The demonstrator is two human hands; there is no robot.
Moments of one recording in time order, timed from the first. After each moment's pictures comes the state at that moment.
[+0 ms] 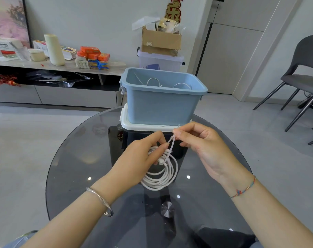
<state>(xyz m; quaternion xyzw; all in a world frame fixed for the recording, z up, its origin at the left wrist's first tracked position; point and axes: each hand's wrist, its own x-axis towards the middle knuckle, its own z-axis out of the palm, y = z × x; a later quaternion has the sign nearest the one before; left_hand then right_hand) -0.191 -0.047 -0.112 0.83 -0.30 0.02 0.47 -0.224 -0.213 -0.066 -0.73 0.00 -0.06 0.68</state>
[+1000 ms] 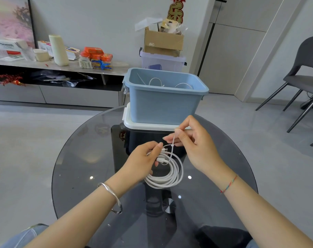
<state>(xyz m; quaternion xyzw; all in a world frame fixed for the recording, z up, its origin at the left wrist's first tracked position) -0.189 -0.057 -0.134 0.77 -0.15 -0.12 0.60 -0.218 -0.210 -0.086 -0.83 -0.10 -0.13 0.53</state>
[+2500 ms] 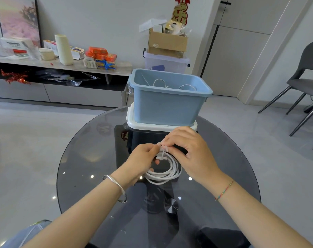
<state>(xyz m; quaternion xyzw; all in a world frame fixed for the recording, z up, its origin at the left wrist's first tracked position) -0.176 -0.055 -0.137 0.77 -0.06 -0.16 0.61 -0.211 -0.206 -0.103 -0.88 -0.26 -0.26 0.28</state>
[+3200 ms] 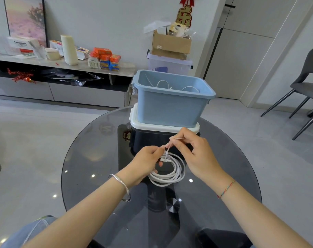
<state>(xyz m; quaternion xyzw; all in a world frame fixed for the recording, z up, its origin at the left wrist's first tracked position) -0.178 -0.058 -0.144 0.77 -0.07 -0.18 0.61 -0.215 -0.206 -0.103 -0.88 -0.17 -0.16 0.41</state>
